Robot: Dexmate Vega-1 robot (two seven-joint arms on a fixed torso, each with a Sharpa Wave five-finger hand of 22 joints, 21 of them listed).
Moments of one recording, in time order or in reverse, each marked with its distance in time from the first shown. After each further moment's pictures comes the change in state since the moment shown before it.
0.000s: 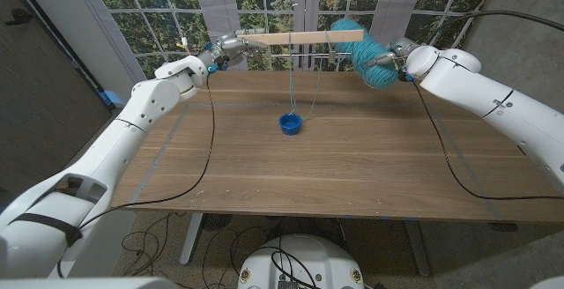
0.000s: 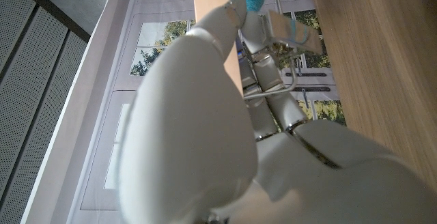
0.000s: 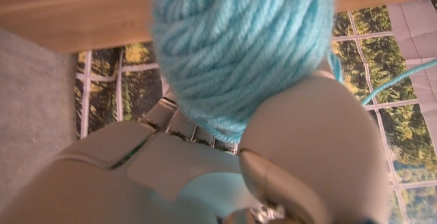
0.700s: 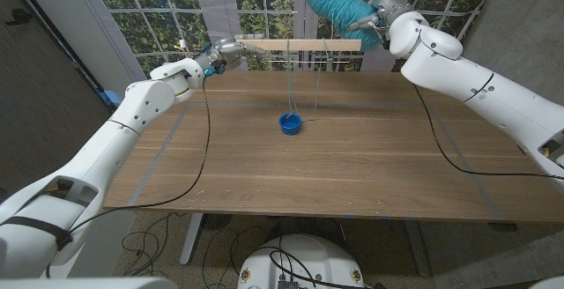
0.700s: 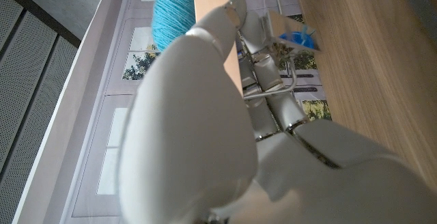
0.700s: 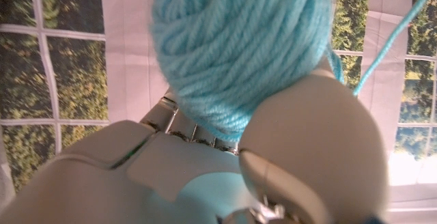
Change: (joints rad) left arm 0.016 0.040 -0.002 -0.028 -0.005 0.034 0.004; left_hand 0.000 0.000 0.004 -0.004 0.005 -0.002 -0.002 0.000 0.000 0.000 0.000 0.000 0.000 0.000 0.000 -0.002 0.005 0.001 0.001 0.000 -0.003; right arm 0.125 0.076 -0.086 -0.059 -0.284 0.049 0.052; right_hand 0.004 -0.004 -0.003 0.011 0.007 -0.002 -0.002 -0.001 -0.004 -0.004 -0.004 -0.008 -0.007 -0.026 0.004 -0.033 -0.014 0.004 0.004 0.012 0.000
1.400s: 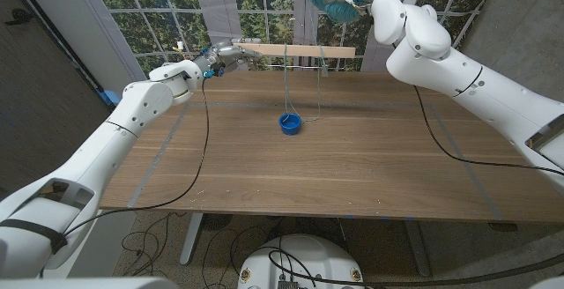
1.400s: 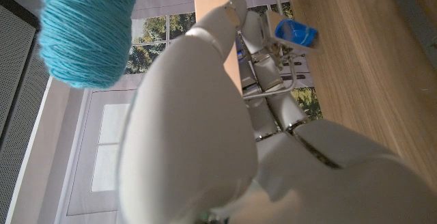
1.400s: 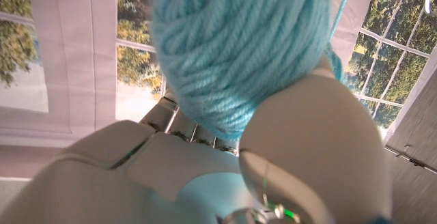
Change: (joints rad) left arm 0.013 0.013 0.000 -0.019 0.020 0.015 0.065; left_hand 0.000 0.000 0.000 0.000 0.003 -0.003 0.008 0.000 0.000 0.000 0.000 0.000 0.000 0.000 0.000 0.002 -0.003 0.000 0.000 0.000 -0.001; right arm 0.046 0.054 -0.042 -0.108 -0.344 0.048 0.150; right_hand 0.000 0.000 -0.008 0.008 0.008 -0.005 -0.005 -0.003 -0.004 -0.011 -0.011 -0.003 -0.004 -0.003 0.000 -0.028 -0.018 0.000 0.000 0.003 -0.005
